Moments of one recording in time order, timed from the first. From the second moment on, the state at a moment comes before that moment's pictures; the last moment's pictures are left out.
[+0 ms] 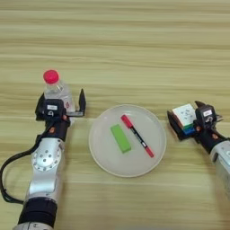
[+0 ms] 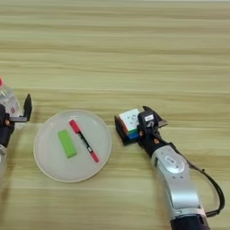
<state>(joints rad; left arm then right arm) -0.08 0.10 0.10 0.36 -0.05 -0.44 -0.08 0.01 -0.20 0.02 0.04 0.10 0.01 0.33</state>
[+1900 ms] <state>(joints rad) -0.08 0.10 0.09 0.35 -0.05 -0.43 -0.07 0.00 -0.20 -0.15 0.14 0.10 0.05 0.14</state>
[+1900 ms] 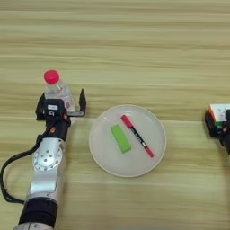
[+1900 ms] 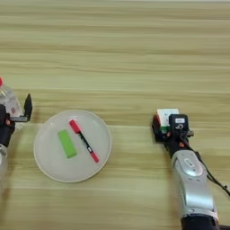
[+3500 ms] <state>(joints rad) -0.08 0.10 0.09 0.34 -0.05 -0.42 -0.07 -0.04 -0.19 0.09 -0.20 0.02 0.18 0.28</state>
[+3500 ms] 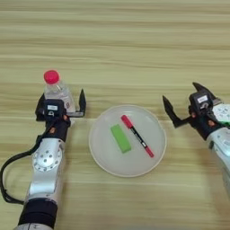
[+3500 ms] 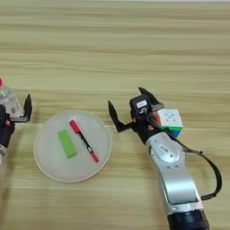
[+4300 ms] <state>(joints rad) -0.08 0.10 0.09 0.34 -0.04 -0.42 -0.06 -0.12 -0.17 0.23 -0.09 -0.02 0.30 0.31</state>
